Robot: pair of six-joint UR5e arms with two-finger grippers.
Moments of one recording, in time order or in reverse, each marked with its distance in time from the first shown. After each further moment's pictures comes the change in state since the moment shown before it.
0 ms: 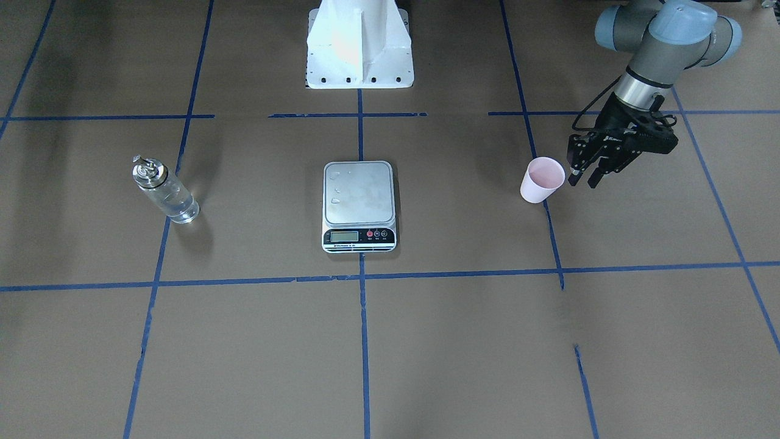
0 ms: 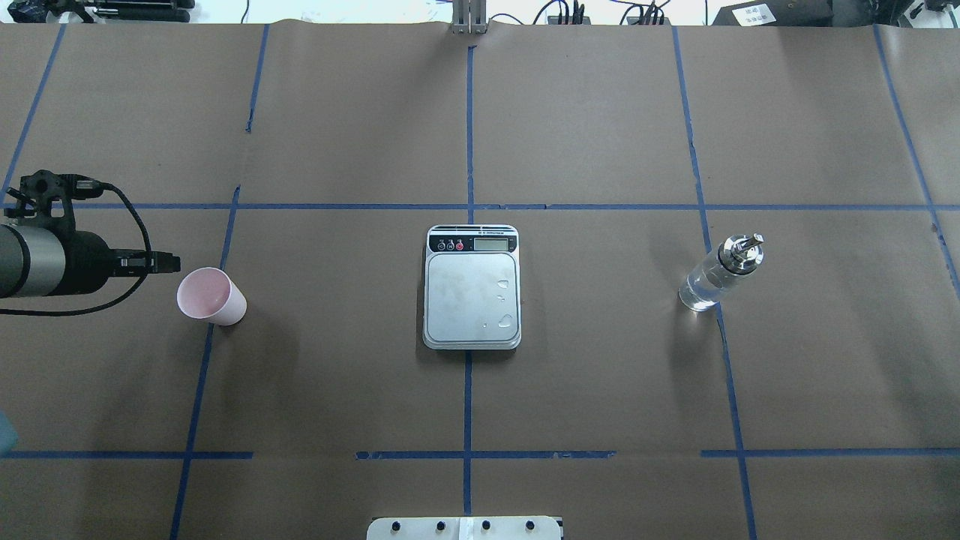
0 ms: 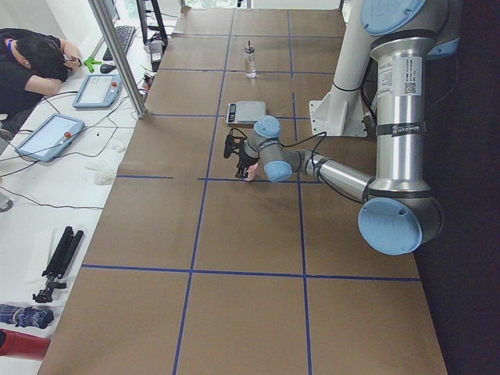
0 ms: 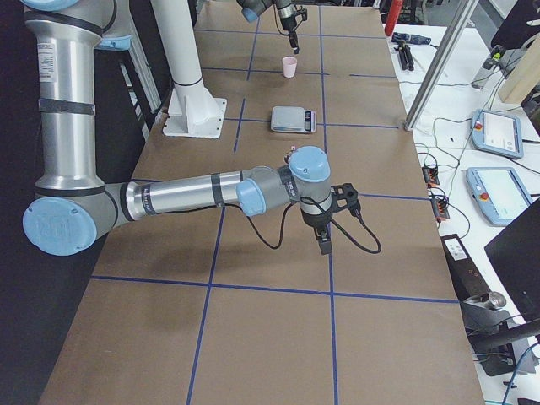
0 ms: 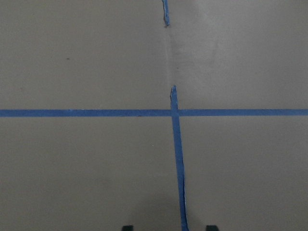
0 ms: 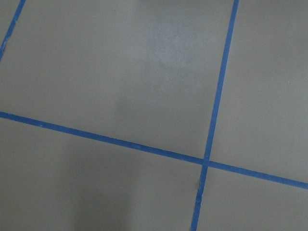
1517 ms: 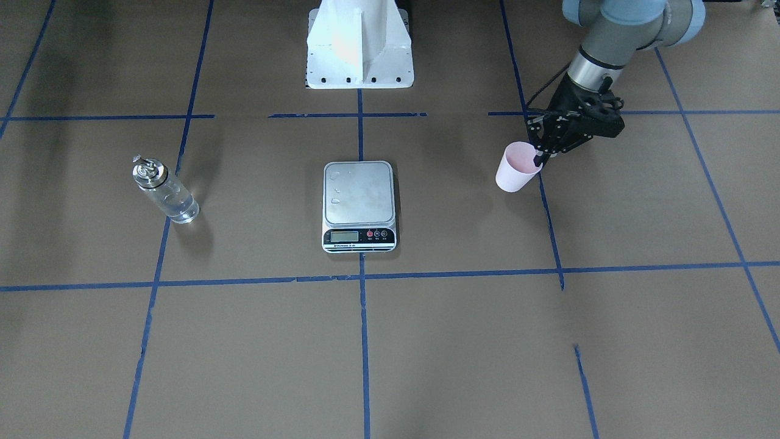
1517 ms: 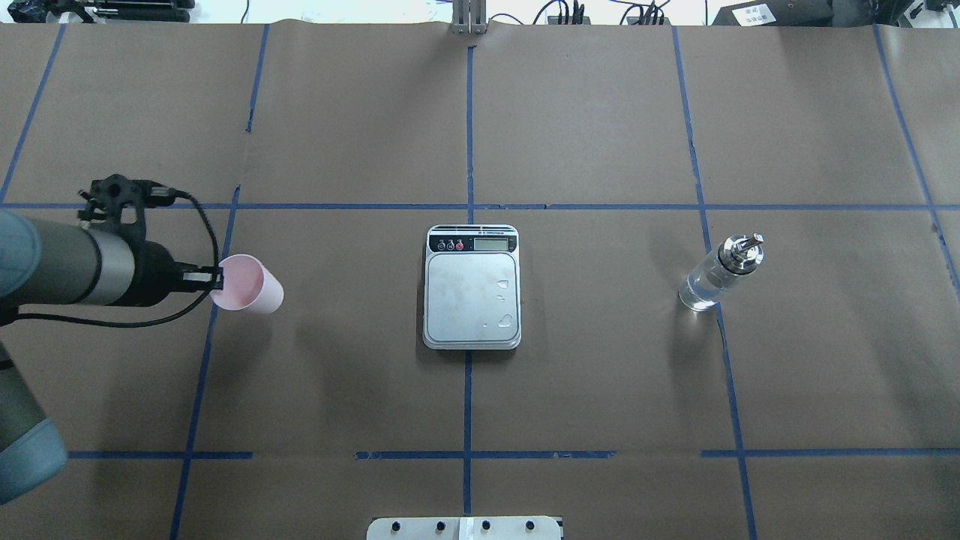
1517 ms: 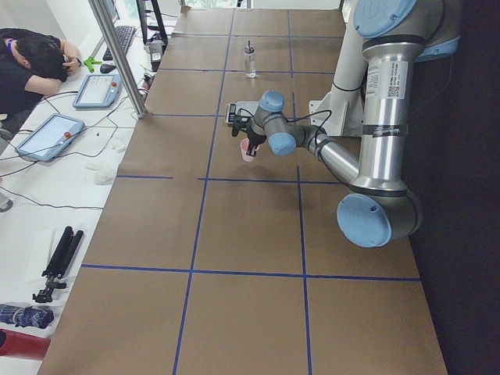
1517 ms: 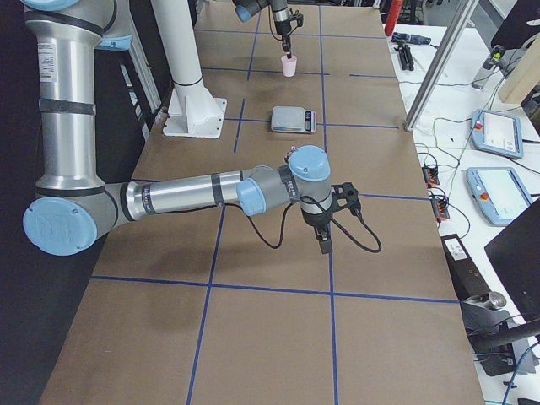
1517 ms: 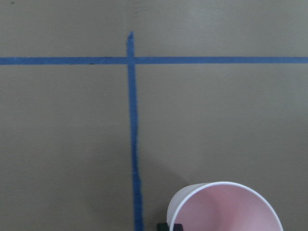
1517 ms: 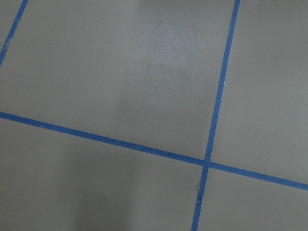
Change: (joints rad) left arm 0.086 -0.215 -0.161 0.435 -0.008 -0.003; right arm 0.000 0.001 0.003 0.001 0.000 0.000
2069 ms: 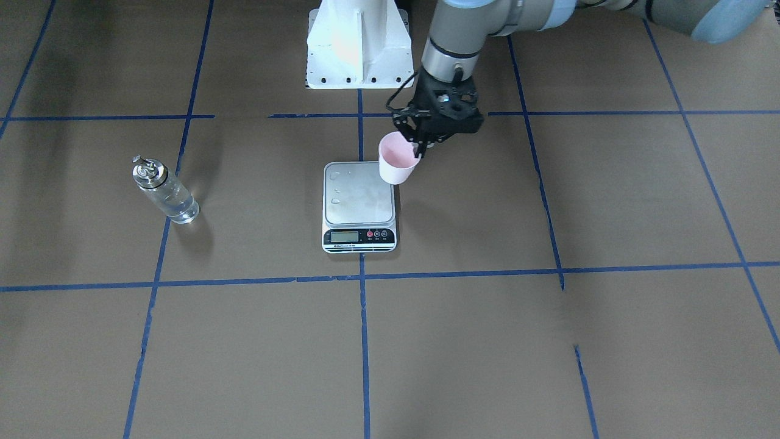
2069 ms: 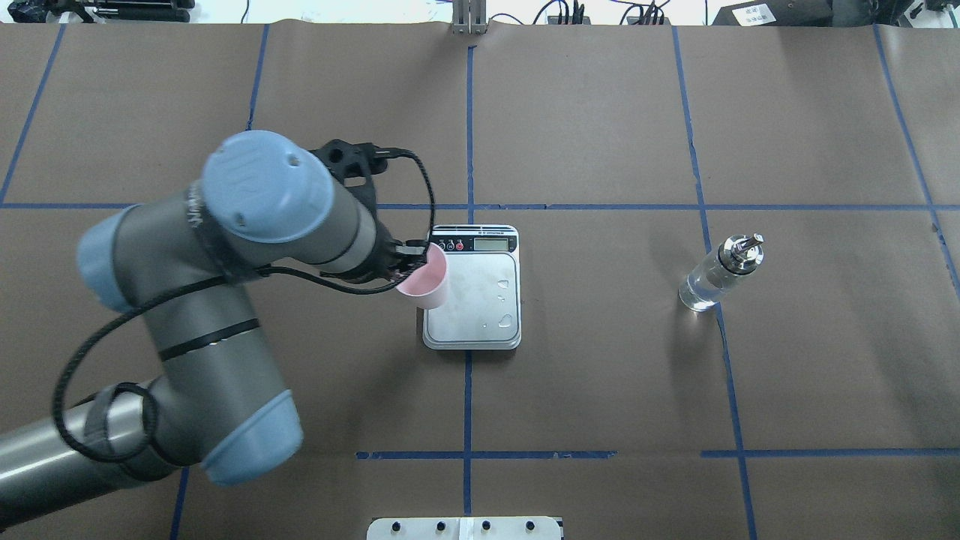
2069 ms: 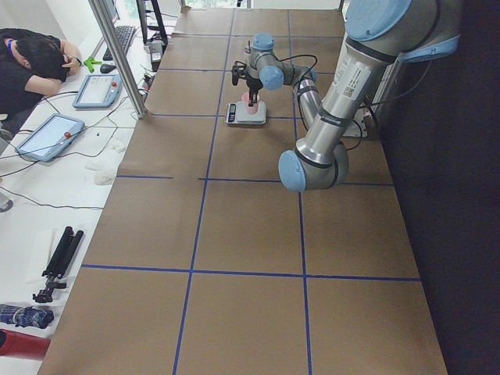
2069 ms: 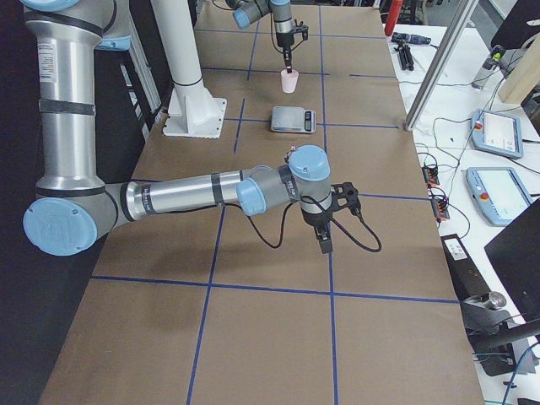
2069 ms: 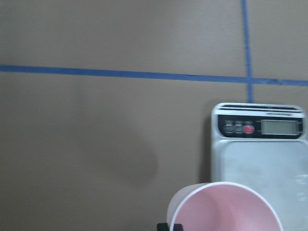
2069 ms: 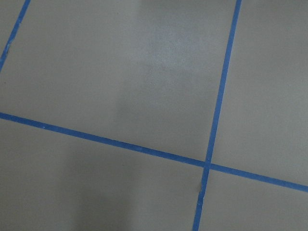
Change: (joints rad) left arm 0.123 -0.550 0.216 0.348 -0.003 -0.231; right arm 0.000 0.003 0.001 0.001 0.000 0.000
